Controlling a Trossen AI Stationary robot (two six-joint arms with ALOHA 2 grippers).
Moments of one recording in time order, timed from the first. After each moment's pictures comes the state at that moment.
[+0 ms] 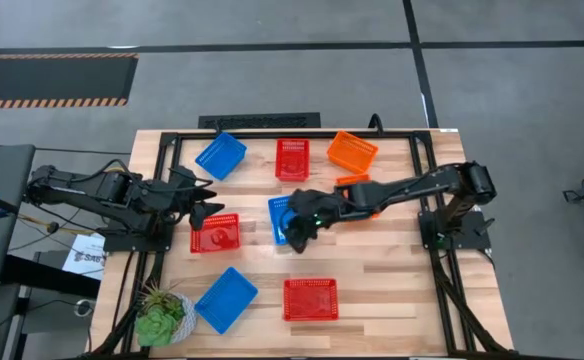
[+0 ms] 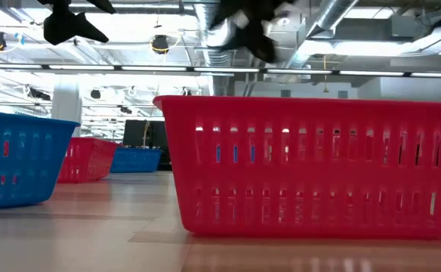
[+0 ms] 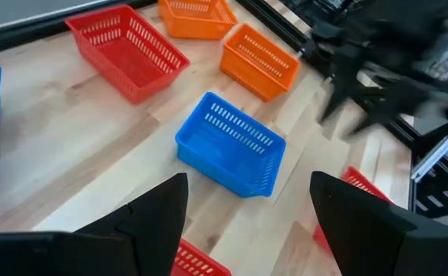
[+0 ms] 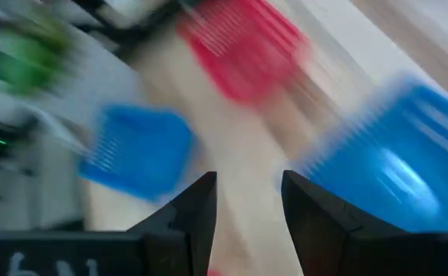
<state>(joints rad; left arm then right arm) -0.20 0.71 0.84 -0.74 -0.40 -0.82 0.11 1.73 1.42 -0.37 0.03 0.66</state>
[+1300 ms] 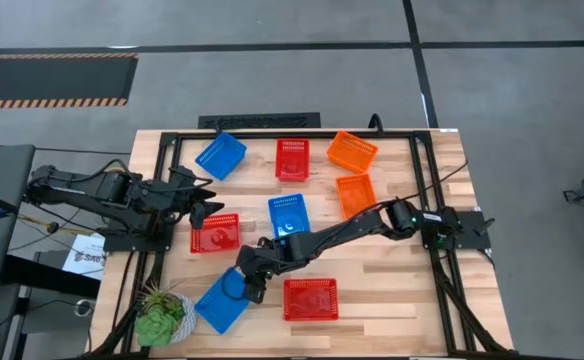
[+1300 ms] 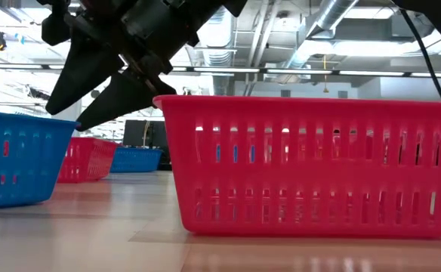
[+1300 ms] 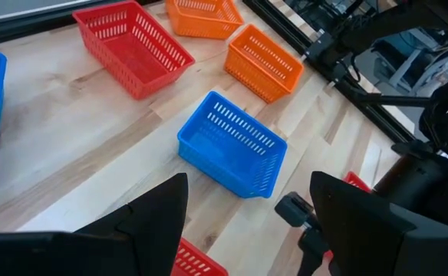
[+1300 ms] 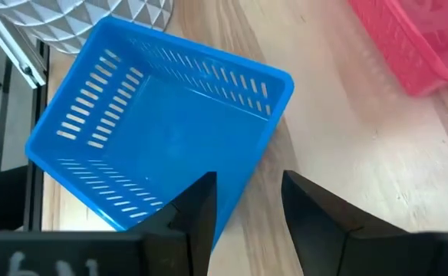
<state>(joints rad) -0.20 0.71 0.84 -0.75 -0.41 -0.86 0.25 2.40 2.04 -0.46 0.00 0.54</state>
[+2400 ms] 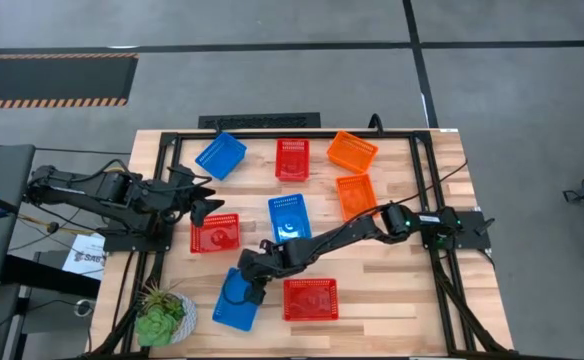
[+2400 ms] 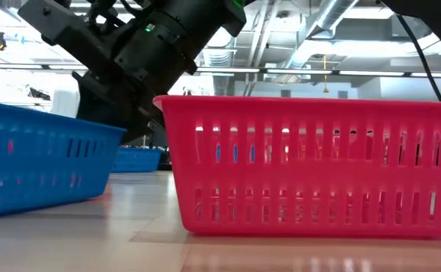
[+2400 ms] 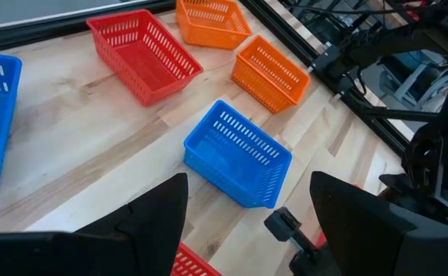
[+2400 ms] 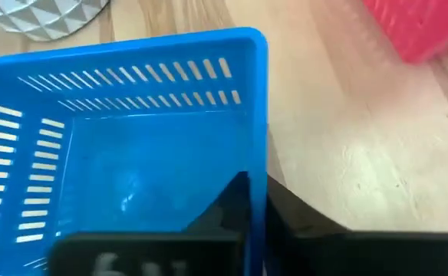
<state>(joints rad) -0.20 0.71 0.84 -0.75 -0.44 -0.89 0.26 2.46 2.04 -0.45 0.07 0.55</state>
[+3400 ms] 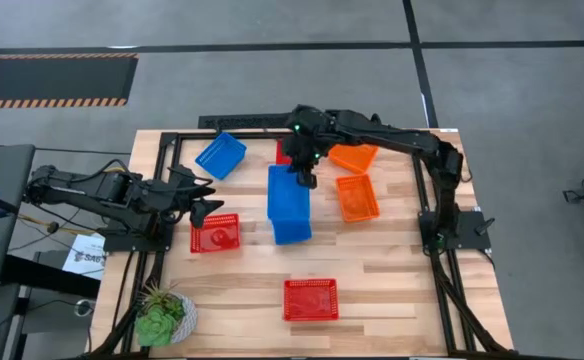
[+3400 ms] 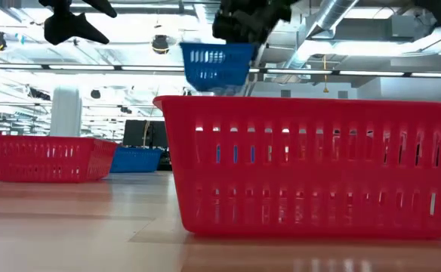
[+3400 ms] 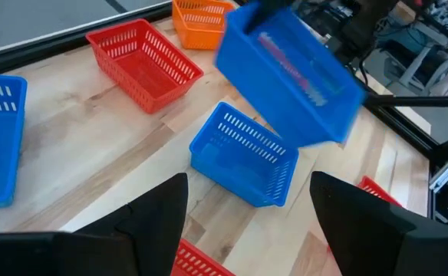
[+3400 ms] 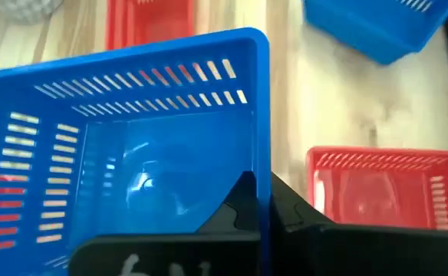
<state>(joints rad) -0.20 0.71 0.84 -0.75 -0.45 -0.80 -0.34 1.94 1.87 -0.88 -0.34 -0.25</state>
